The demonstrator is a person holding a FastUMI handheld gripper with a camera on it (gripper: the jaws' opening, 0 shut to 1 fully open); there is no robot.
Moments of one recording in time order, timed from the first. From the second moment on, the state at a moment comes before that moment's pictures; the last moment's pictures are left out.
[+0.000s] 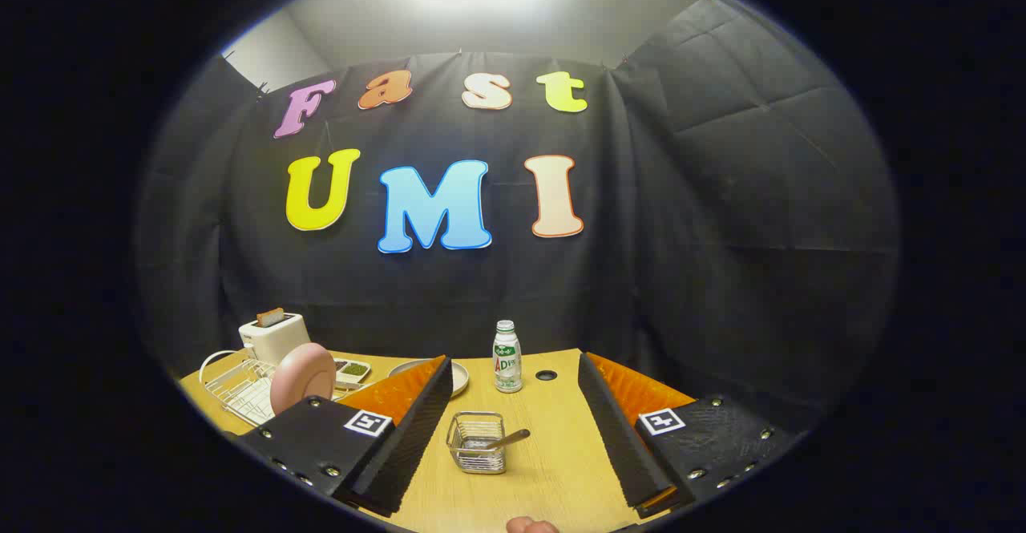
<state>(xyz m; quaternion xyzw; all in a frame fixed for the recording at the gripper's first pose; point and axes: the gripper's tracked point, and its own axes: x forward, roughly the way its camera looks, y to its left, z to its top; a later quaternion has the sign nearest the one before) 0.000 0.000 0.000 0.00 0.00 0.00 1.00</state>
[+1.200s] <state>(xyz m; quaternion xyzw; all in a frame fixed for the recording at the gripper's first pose) 0.030 0.214 0.003 0.00 0.14 0.13 0.98</state>
